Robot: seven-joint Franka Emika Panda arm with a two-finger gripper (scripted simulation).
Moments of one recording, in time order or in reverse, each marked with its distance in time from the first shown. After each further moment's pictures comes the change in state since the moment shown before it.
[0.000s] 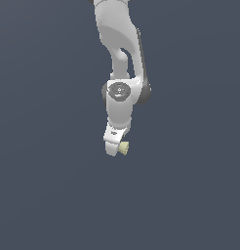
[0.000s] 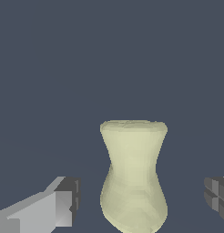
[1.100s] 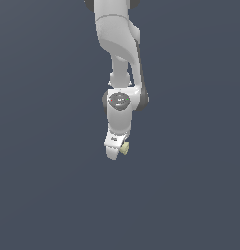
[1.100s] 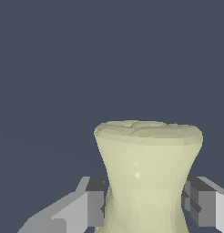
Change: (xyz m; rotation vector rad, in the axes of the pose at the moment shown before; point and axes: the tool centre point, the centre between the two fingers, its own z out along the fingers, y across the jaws) arm 0.000 0.000 0.038 0.000 0.000 -0.004
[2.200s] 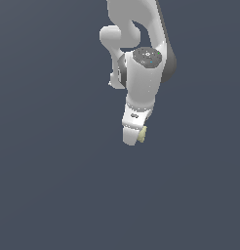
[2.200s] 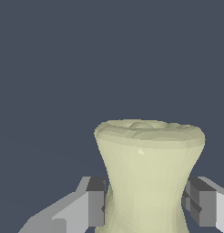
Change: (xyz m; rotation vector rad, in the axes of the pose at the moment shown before) arm 0.063 -0.013 -0.139 0.001 -0.001 -0.002
